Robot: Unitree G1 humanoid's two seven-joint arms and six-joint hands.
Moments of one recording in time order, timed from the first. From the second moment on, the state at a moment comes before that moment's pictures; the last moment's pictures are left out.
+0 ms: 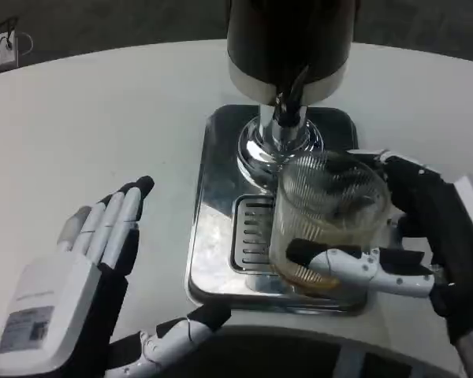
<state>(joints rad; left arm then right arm) 0.22 0.26 0.06 -0.55 0.79 -0.17 0.07 -0.08 -0.10 0.05 -0.69 -0.36 0.24 0.08</state>
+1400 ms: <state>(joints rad) 0.35 0.23 -0.02 -0.93 1.07 -0.05 -0.22 -0.01 -0.30 -0.01 -1.00 -0.26 0.28 0.30</state>
